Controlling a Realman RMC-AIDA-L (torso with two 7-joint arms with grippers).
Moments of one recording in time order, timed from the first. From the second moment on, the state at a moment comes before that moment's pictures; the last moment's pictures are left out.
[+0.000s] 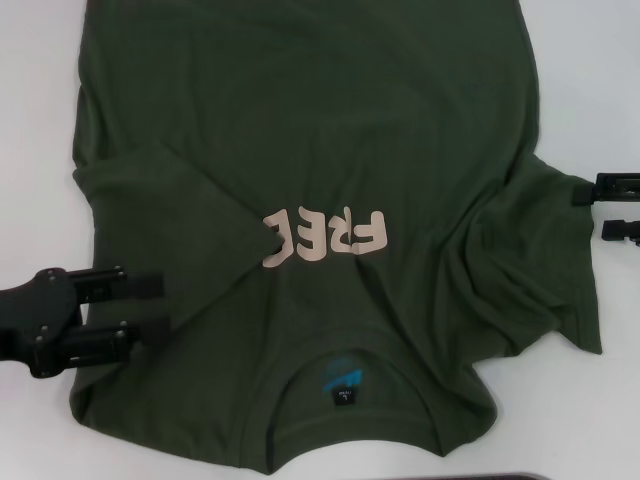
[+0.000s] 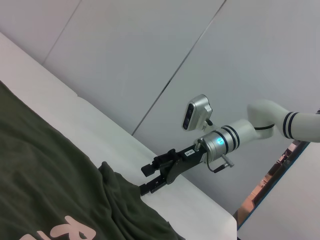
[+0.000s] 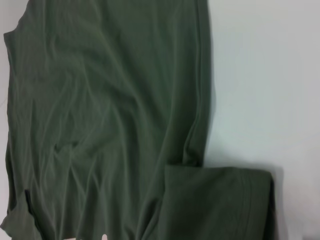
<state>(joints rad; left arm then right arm) -0.34 -2.02 0.54 0.64 2.11 2.01 -1.51 0.49 1.89 -0.47 -0.58 -2.43 -1.50 2.49</state>
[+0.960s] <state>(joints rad) -0.34 -2.02 0.54 0.64 2.11 2.01 -1.51 0.50 1.89 -0.48 -0.58 -2.43 -1.49 2.49</state>
